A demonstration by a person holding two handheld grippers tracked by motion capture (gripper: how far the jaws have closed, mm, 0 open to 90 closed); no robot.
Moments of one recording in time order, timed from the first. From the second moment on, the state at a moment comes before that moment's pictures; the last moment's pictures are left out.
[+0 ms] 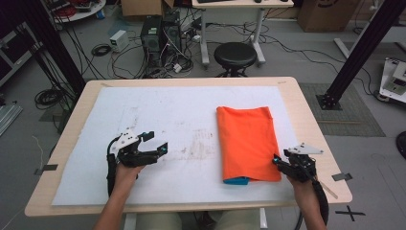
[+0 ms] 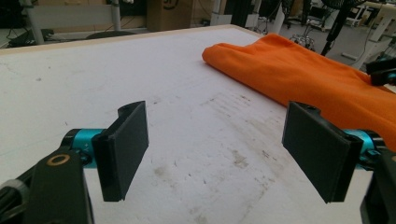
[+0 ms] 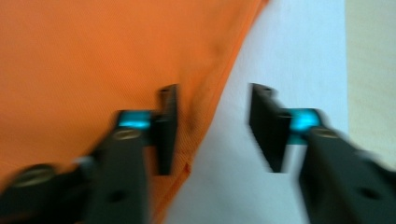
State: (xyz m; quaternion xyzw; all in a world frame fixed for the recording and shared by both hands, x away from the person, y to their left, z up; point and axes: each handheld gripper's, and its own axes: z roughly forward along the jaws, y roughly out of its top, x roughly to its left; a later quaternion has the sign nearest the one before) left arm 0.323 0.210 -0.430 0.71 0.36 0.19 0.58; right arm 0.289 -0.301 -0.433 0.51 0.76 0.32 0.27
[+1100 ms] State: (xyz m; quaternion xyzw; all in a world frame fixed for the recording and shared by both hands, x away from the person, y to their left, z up) left arm 0.312 0.218 -0.430 0.70 0.37 0.19 0.58; right arm 0.348 -0.172 -0.419 0.40 0.80 0.36 0.27
